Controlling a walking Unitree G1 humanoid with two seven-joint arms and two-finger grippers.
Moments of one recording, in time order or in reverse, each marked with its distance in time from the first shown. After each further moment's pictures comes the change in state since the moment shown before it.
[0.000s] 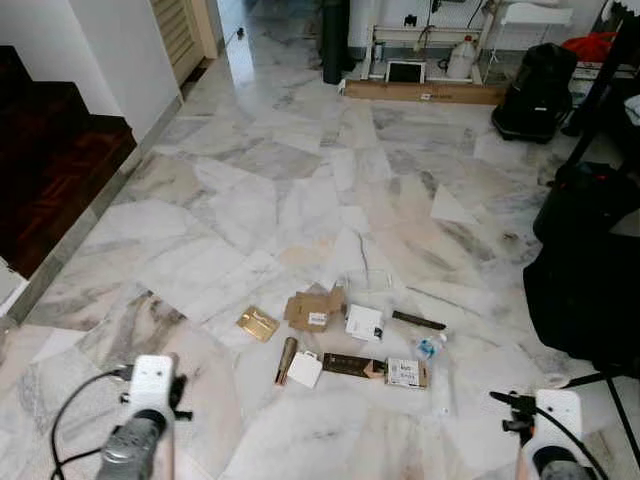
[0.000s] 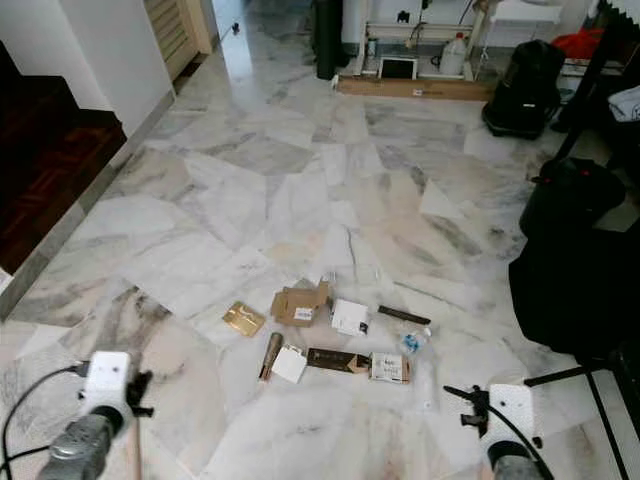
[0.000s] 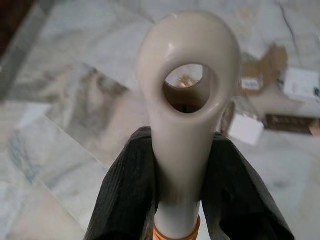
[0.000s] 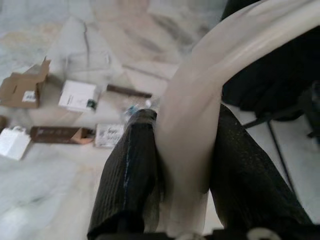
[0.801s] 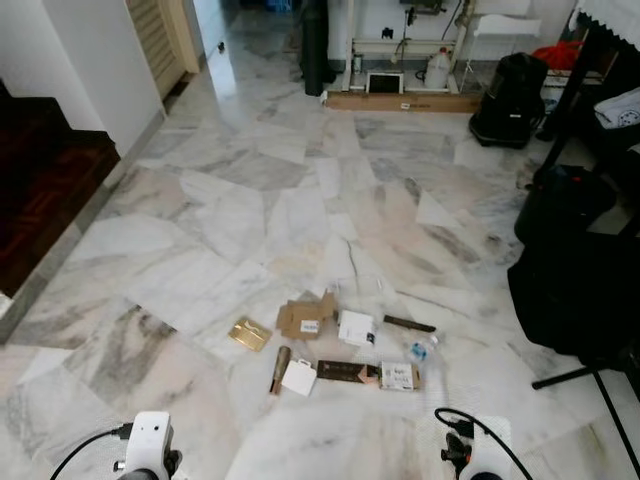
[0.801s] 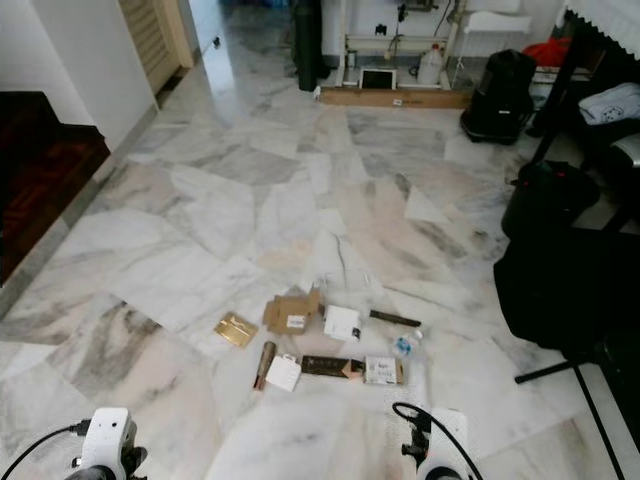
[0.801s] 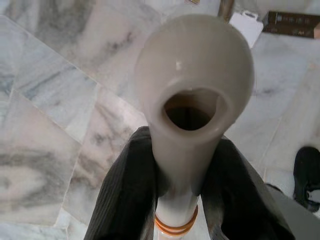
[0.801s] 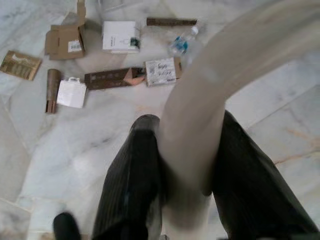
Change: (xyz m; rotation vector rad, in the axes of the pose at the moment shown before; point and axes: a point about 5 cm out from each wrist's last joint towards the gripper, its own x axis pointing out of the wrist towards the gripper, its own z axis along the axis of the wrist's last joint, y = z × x) left arm -0.029 -0.013 -0.073 -0.053 0.411 -0.043; right arm -0.015 0.079 -0.046 0.183 0.286 0.118
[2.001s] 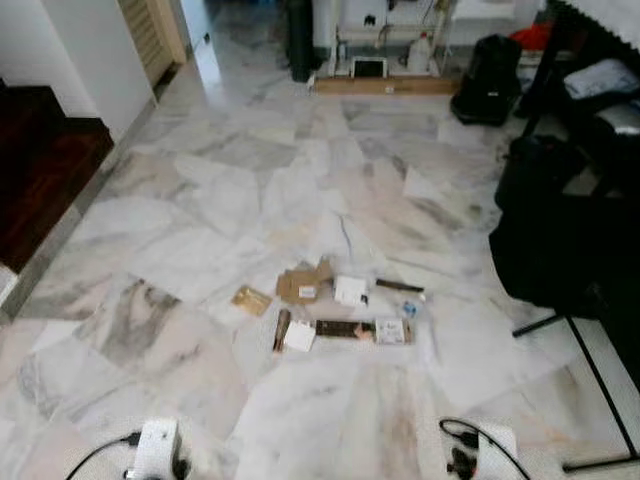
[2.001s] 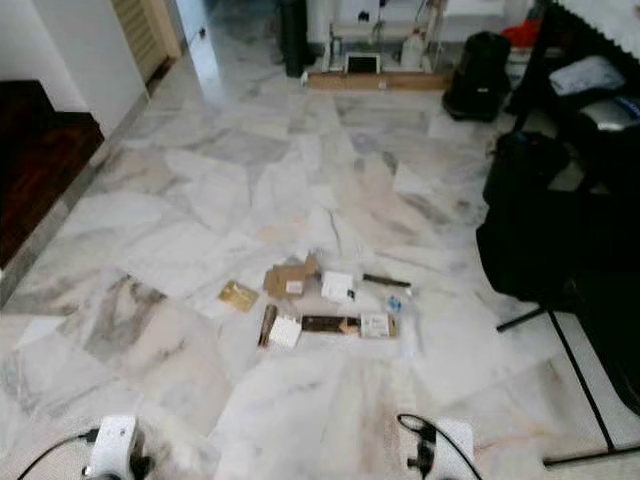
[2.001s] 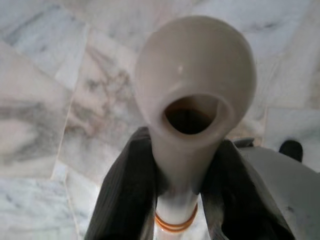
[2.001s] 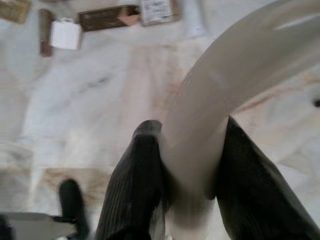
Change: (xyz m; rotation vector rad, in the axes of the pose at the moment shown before) left arm -0.004 -0.009 -0.025 -0.037 0.095 -0.004; right arm -0.003 0.015 -0.016 -0.015 0.098 0.053
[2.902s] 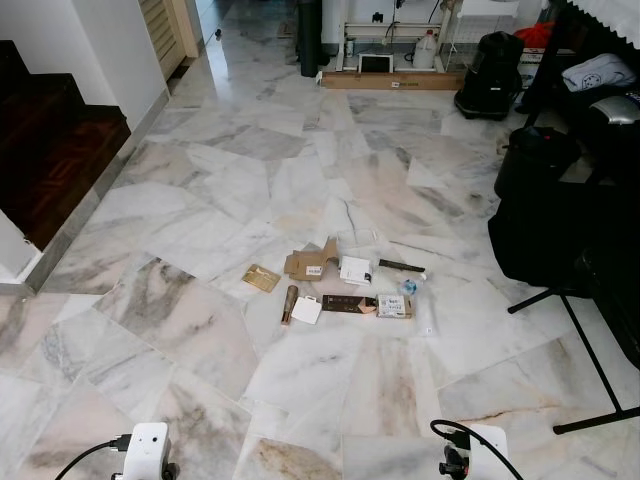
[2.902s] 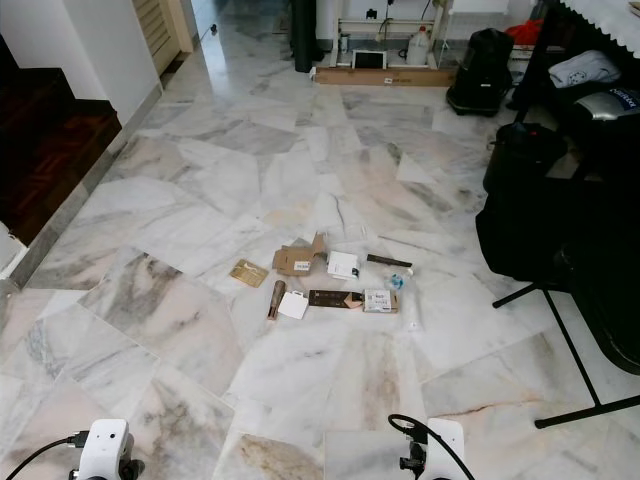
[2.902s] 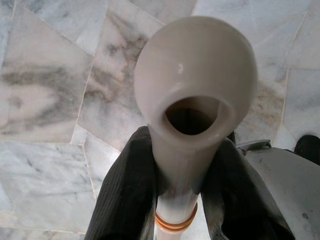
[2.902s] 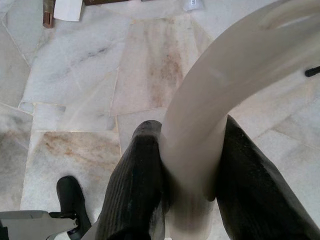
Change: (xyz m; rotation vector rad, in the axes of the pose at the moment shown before) left arm -0.001 0.010 0.005 0.020 -0.014 0.020; right arm -0.002 -0.008 -0.002 -0.013 0.004 -0.022
